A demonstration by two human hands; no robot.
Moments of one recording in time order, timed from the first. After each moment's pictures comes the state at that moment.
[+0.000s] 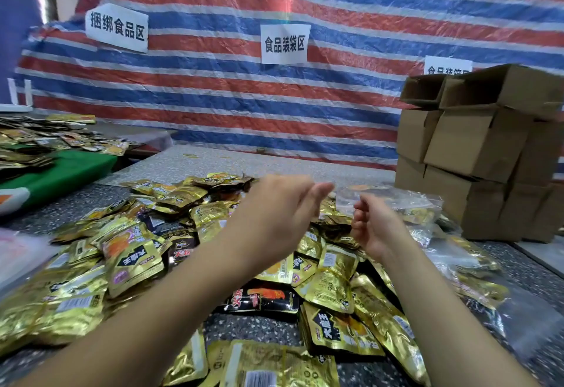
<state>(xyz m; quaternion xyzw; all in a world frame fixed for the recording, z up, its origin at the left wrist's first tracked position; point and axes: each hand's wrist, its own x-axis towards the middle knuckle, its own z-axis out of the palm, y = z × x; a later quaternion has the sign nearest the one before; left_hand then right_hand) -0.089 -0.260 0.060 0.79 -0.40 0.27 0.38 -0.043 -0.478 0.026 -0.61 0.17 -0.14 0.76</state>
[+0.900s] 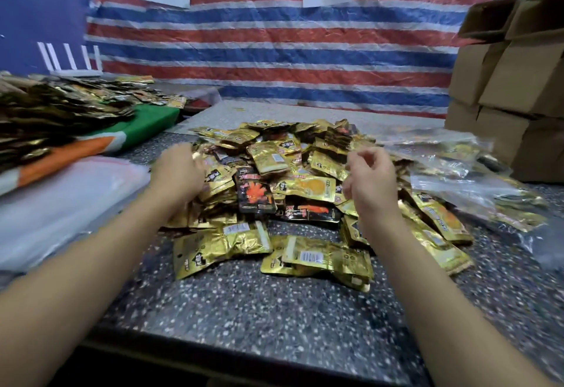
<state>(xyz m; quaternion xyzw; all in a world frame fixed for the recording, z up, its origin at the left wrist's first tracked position) -0.023 -0.078 -0.031 0.95 0.05 0.28 0.17 -0.135 -0.362 -0.006 -0.70 0.01 -0.27 0.66</state>
